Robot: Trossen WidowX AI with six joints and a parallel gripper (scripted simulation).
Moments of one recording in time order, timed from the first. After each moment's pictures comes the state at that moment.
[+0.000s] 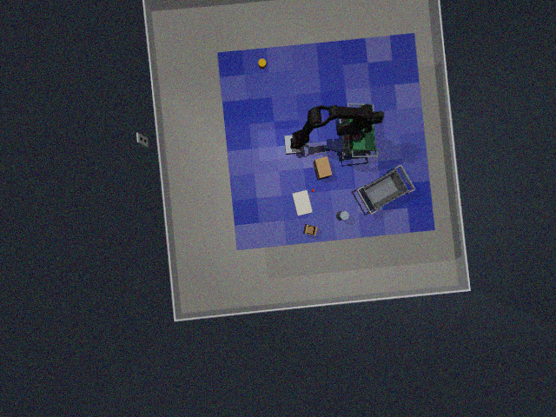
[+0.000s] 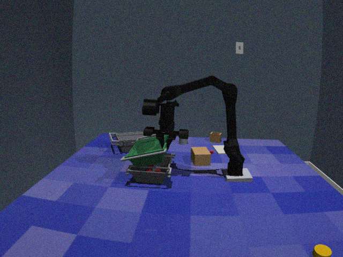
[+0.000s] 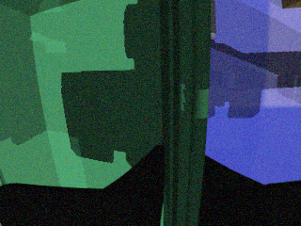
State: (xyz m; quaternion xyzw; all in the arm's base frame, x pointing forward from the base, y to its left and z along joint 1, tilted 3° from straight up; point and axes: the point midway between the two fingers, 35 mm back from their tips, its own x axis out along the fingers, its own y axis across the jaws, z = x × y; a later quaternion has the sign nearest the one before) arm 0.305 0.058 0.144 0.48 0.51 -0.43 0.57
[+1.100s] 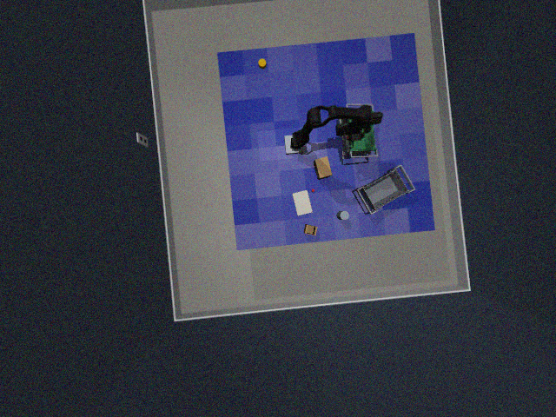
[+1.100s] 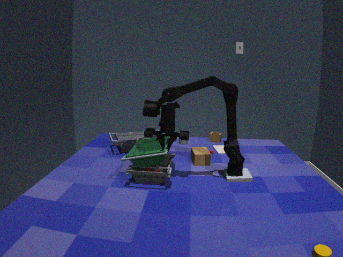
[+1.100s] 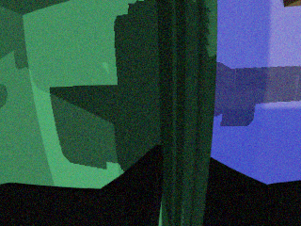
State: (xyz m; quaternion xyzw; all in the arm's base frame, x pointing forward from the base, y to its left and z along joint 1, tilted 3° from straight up) arm 0.302 0.057 0.137 0.48 0.51 -0.43 0.57
